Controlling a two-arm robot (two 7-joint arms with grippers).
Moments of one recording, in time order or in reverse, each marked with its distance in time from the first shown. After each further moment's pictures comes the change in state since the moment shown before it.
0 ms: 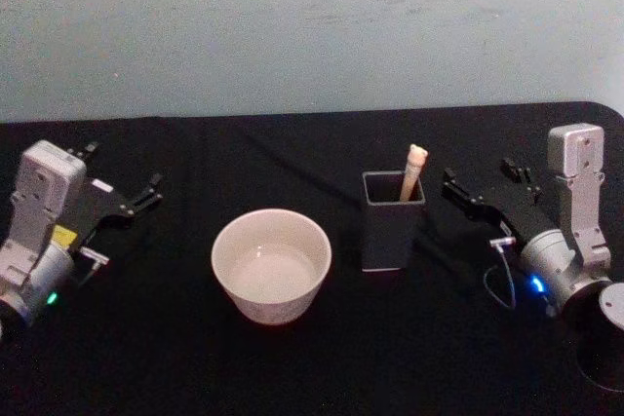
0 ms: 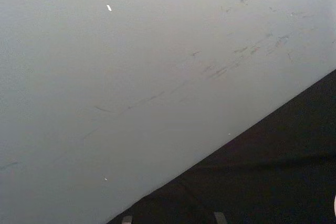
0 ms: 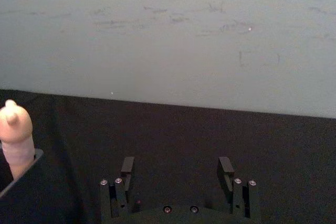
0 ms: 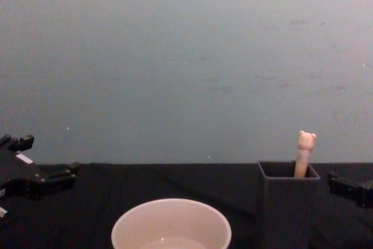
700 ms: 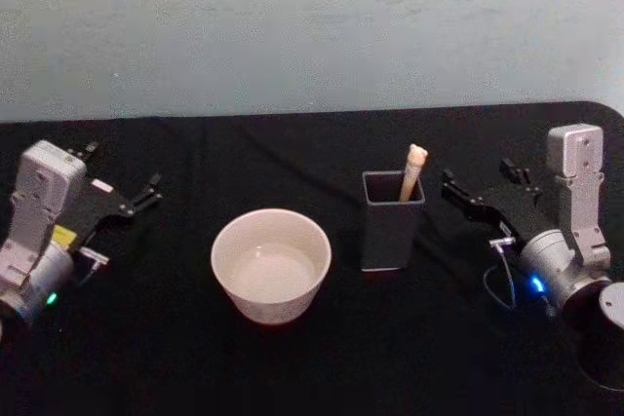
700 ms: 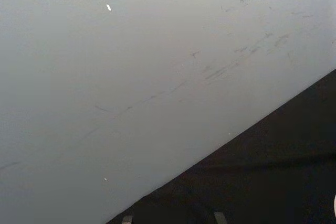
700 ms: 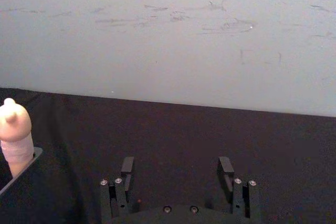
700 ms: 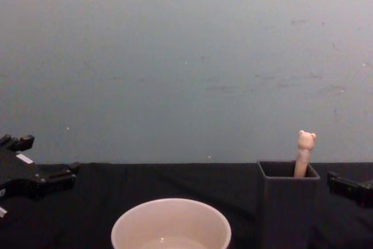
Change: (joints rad) left arm 0.000 0.000 0.000 0.000 0.000 0.000 0.000; right arm 0.002 -0.001 0.002 0.004 0.000 0.003 0.007
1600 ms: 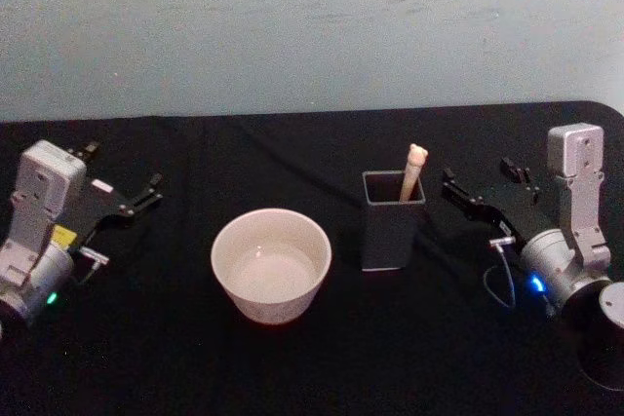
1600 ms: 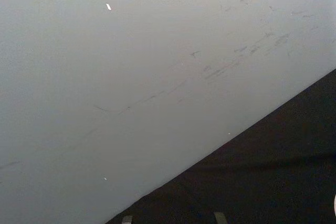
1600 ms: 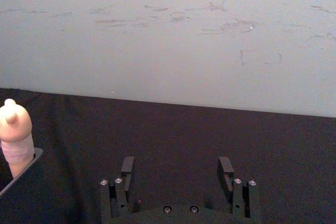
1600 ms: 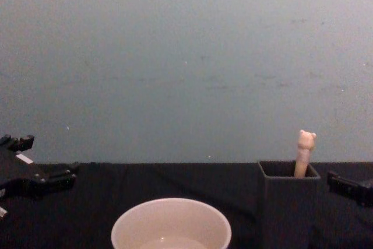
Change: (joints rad) left arm 0.000 0.000 0.000 0.000 0.000 0.000 0.000; right arm 0.000 0.001 -0.001 -0.002 0.000 -0.001 -0.001
